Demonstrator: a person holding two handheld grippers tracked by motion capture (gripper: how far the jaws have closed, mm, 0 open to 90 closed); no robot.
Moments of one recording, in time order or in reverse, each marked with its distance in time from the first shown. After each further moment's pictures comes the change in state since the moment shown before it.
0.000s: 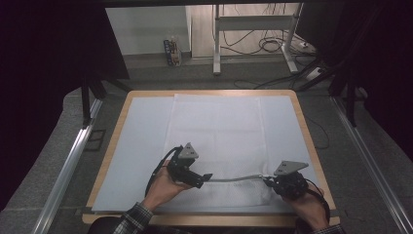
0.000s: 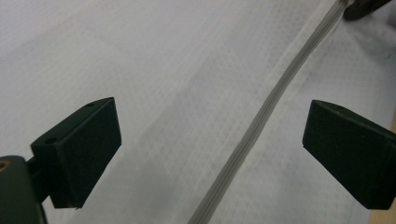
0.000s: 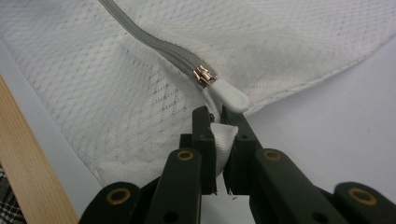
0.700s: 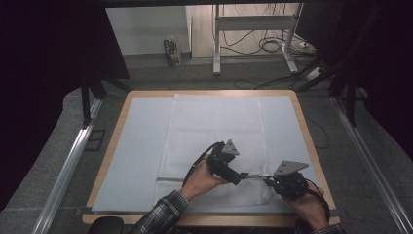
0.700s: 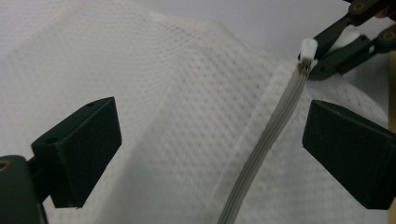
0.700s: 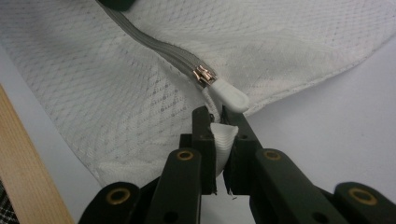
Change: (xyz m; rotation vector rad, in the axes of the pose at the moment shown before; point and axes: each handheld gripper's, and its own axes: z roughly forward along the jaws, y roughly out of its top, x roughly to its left) left arm -0.039 0.061 0.084 0.010 -0.108 0.106; right arm 0.000 0.001 0.000 -0.008 -0.010 -0.011
